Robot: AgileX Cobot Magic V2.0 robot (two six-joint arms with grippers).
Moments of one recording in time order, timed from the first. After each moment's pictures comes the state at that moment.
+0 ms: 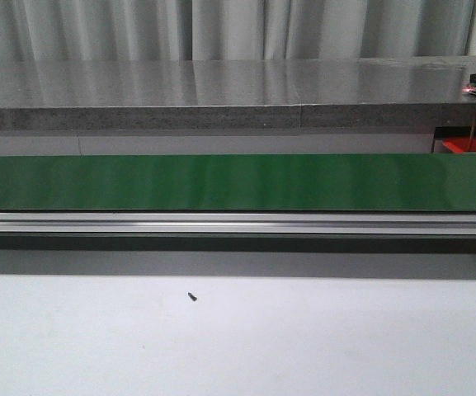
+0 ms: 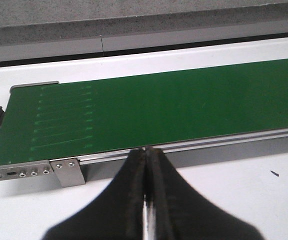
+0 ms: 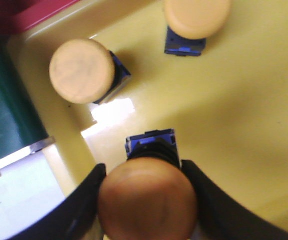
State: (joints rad) left arm 0.03 0.55 -0.53 -0.42 0.54 0.41; right arm -0.46 1.39 -0.88 0.08 0.73 0.08
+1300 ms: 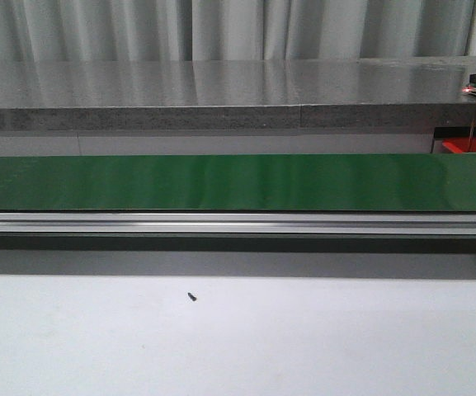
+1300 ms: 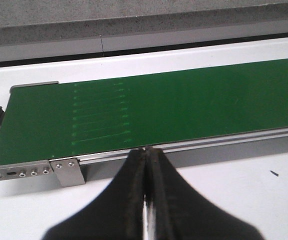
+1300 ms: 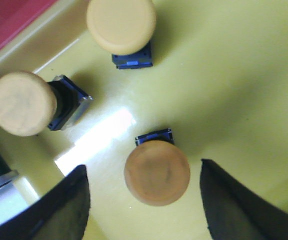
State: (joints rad) left arm 0.03 0.55 -0.53 -0.42 0.54 0.41; right arm -0.53 1.39 -0.87 0.07 0.68 0.15
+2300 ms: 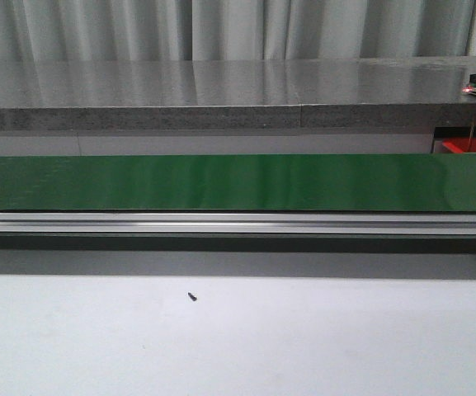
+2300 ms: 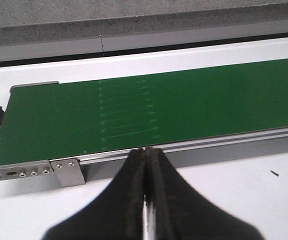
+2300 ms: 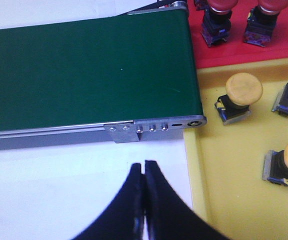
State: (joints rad) left arm 0.03 0.55 -0.53 -0.42 0.54 0.41; right arm -0.03 0.78 -0.67 0.02 0.67 0.15
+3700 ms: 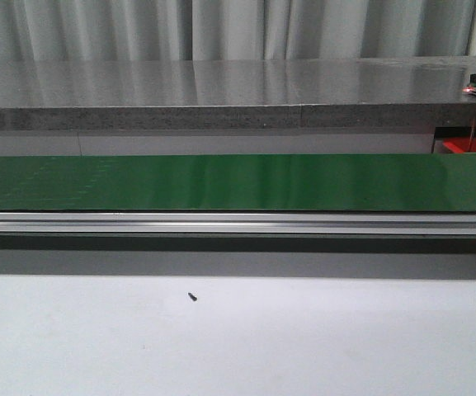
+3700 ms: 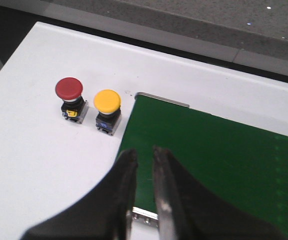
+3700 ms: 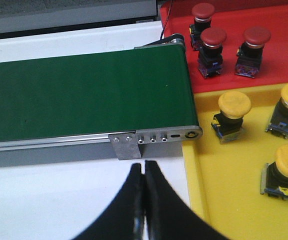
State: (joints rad) left arm 0.41 1.22 -1.01 -0.39 0.57 0.31; right arm -0.02 0.49 -0.48 0.01 0.56 0.15
